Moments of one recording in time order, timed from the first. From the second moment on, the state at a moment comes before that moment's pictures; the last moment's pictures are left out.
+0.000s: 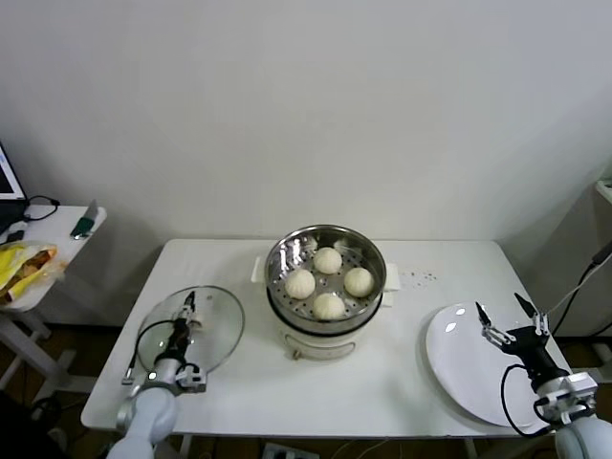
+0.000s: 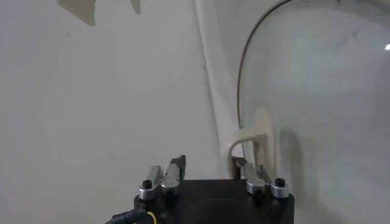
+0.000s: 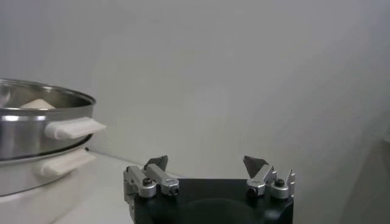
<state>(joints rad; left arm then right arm) 1.14 -1.30 -0.52 -1.36 1.48 0.03 -0.16 -1.49 1.07 0.81 1.76 0.34 0.10 -0.24</state>
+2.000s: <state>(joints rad) 0.95 -0.95 0.01 -2.07 1.17 0.65 0.13 -1.29 1.07 0.69 1.64 0.26 0.11 -0.22</state>
